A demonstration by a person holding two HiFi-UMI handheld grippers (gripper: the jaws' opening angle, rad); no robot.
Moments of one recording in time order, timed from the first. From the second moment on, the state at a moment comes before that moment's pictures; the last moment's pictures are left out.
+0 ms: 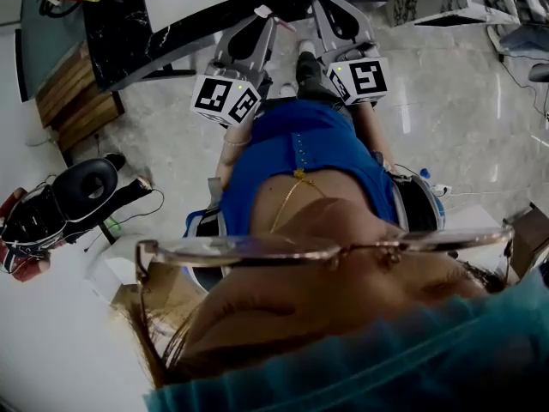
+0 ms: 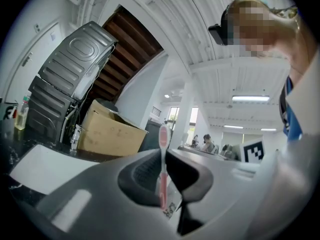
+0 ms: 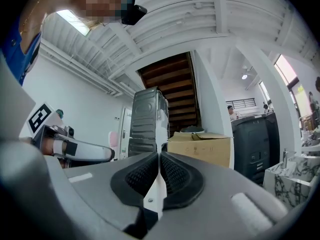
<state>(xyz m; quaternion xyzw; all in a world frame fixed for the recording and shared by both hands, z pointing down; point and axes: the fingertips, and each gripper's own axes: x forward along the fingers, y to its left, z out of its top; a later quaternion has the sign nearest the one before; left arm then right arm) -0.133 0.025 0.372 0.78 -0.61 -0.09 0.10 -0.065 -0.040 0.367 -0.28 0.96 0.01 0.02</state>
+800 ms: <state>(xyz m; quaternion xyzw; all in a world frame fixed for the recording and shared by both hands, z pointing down) -0.197 -0.176 0.368 0.74 -0.66 -0.09 0.11 -0.125 -0.261 0.366 -0.23 0.97 -0.02 0.03</state>
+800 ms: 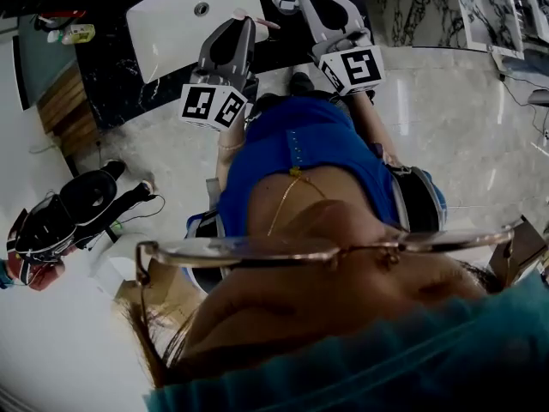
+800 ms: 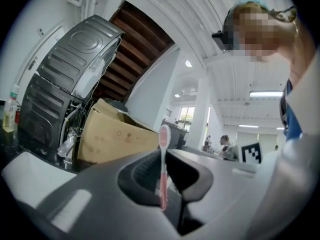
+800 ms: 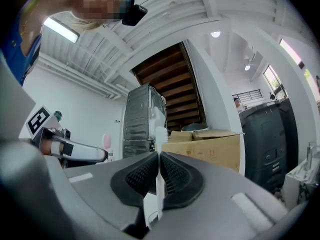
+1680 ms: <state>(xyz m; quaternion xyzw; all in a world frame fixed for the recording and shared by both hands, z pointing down) -0.249 -0.204 0.390 0.76 -0.62 -0.08 0.16 -0.160 -0.324 0.493 -0.32 0.94 -0.14 -0.05</state>
